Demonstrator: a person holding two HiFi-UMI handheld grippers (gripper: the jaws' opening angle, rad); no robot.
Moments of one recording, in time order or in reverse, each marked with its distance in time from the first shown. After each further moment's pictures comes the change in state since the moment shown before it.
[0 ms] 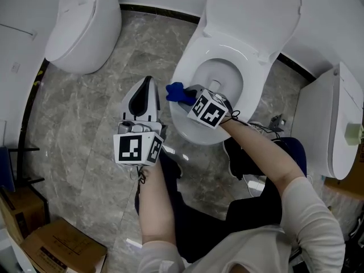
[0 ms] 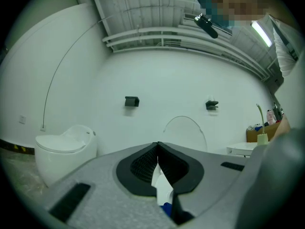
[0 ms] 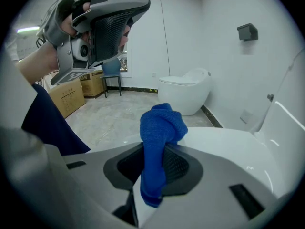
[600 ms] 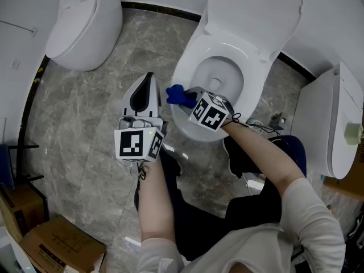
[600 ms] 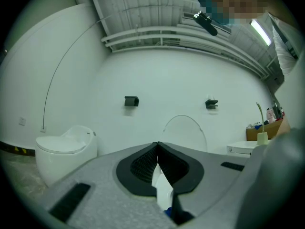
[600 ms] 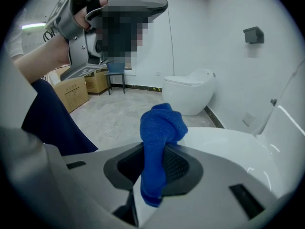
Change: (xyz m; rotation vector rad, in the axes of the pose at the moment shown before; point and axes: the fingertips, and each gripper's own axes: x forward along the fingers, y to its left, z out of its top) left arm 0.001 -0.001 -0.002 0.009 0.004 -0.003; right arm -0.005 0.019 -0.003 -0.044 0.018 0.020
